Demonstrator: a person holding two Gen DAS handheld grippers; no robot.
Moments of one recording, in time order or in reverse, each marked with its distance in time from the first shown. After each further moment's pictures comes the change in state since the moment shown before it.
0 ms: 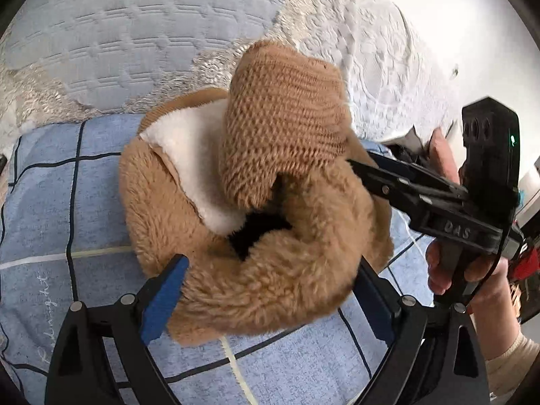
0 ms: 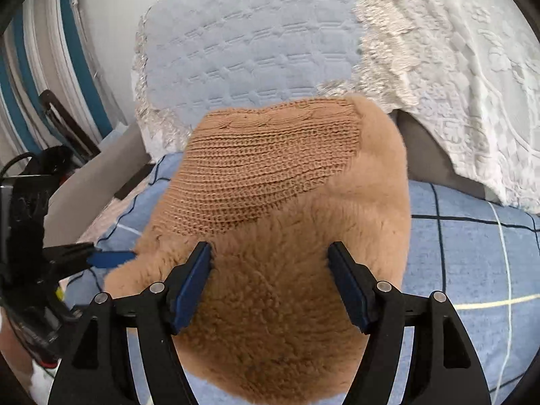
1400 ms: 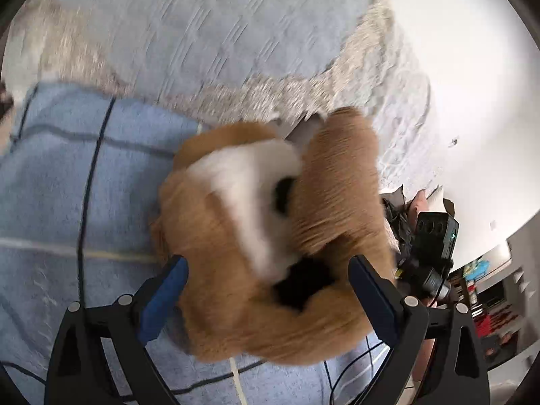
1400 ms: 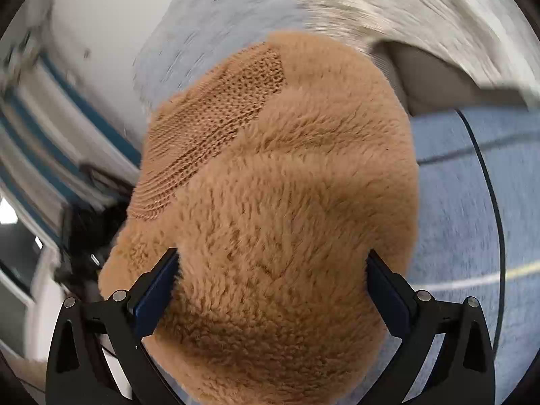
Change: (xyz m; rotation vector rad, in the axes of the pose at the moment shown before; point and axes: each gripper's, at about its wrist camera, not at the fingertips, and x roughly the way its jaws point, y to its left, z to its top) left arm -0.024 0.085 0.024 -0.255 -0.091 -0.153; right arm 0.040 -0.061 -0.006 0.172 0.010 0.334
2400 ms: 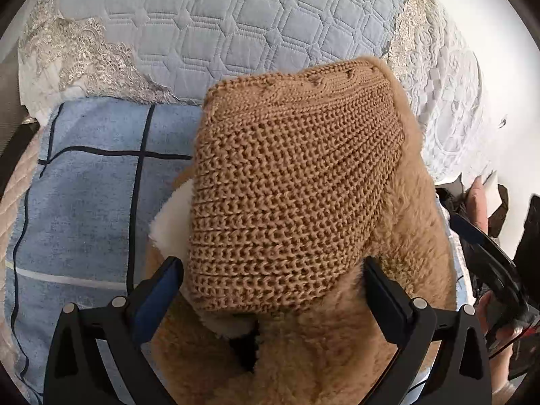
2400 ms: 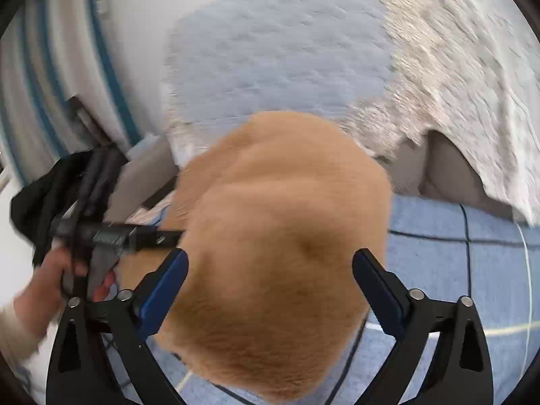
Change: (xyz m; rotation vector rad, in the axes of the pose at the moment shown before) left arm 0.046 0.029 0.020 0.039 0.052 0.265; right arm 0.014 0.085 0.019 -0.192 -0.014 -0.175
